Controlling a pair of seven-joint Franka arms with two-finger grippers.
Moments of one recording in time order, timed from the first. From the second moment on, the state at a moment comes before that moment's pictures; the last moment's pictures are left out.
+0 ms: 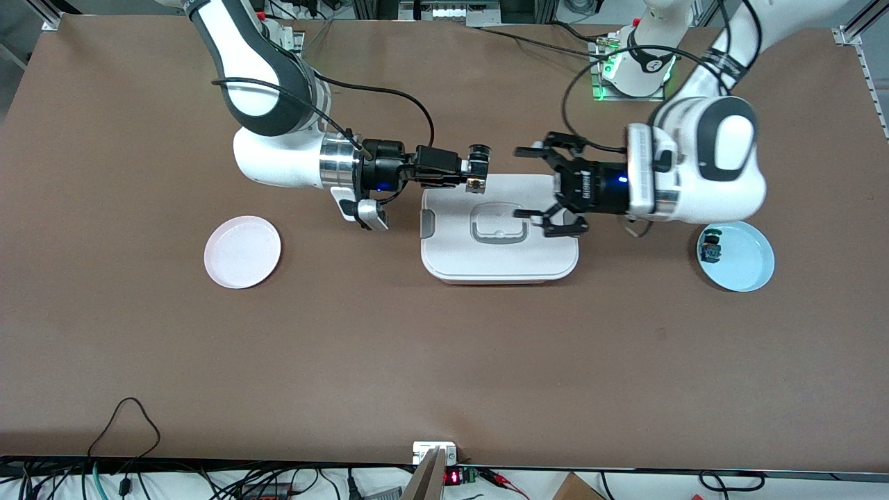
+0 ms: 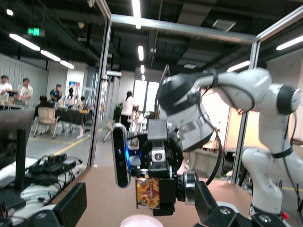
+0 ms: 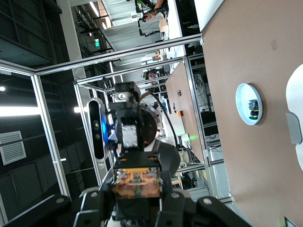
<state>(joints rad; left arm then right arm) 0.66 0.39 -0.98 -1.89 -1.54 1.92 2.04 0.66 0.33 -0.07 -1.73 1.91 2.15 -0.38</state>
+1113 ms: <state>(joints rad) 1.27 0.42 -0.98 -1.34 -0.21 1.45 2.02 0.42 0.30 -0.09 -1.79 1.76 1.94 -0.38</state>
